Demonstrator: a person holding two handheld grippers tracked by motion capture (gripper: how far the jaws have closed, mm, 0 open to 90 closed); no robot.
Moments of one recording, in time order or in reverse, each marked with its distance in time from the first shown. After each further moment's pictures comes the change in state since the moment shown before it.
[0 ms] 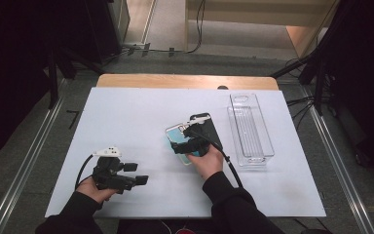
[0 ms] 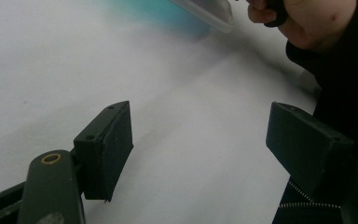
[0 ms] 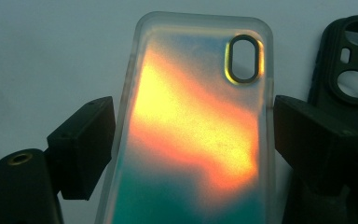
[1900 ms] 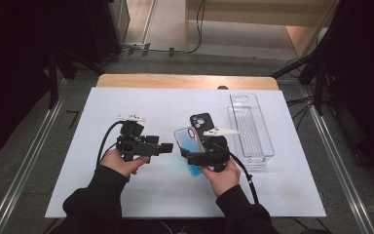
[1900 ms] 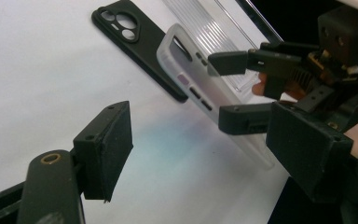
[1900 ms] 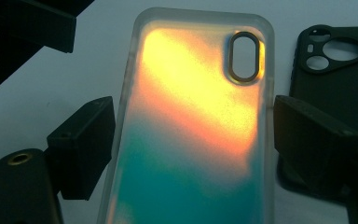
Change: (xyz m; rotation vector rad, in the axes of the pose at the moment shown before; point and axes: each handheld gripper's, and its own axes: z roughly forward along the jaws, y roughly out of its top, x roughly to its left) left arm -0.036 0.101 0.025 -0.049 0.009 -0.100; right arm 0.007 -0.038 -0.075 -0.186 0.111 0.127
